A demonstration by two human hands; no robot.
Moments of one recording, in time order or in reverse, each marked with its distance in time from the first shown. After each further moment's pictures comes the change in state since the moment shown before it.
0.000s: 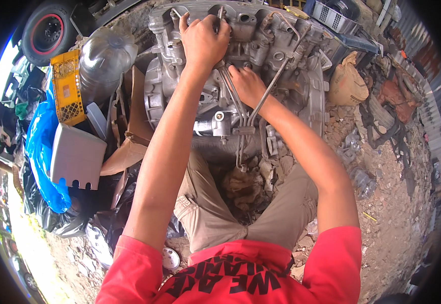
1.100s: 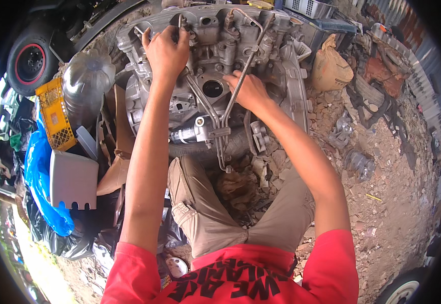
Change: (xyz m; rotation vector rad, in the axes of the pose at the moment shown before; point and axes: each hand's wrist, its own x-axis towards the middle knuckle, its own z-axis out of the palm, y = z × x) left_hand 0.000 0.000 0.001 0.000 -0.008 0.015; right_hand -0.052 0.025 -0.034 0.022 0.012 0.281
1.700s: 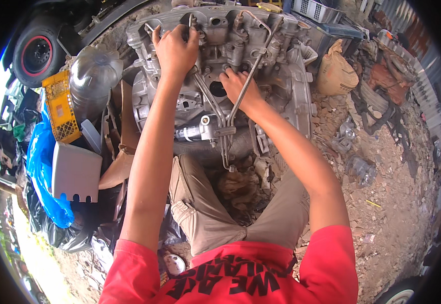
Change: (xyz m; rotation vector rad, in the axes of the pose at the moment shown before) left_hand 0.001 0.003 0.001 0.009 -0.005 0.012; right_hand 0.019 -0.019 0.012 -0.204 0.082 -0.198
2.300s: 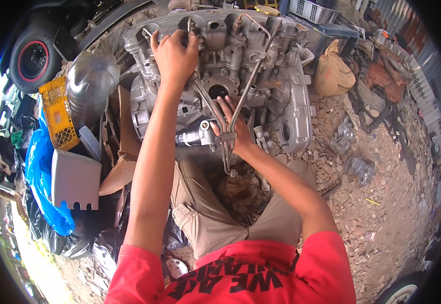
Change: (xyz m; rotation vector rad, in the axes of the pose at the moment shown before) left_hand -0.002 -0.007 -0.001 -0.015 -0.013 -0.029; right_hand -0.081 -0.078 0.039 0.332 0.079 0.151
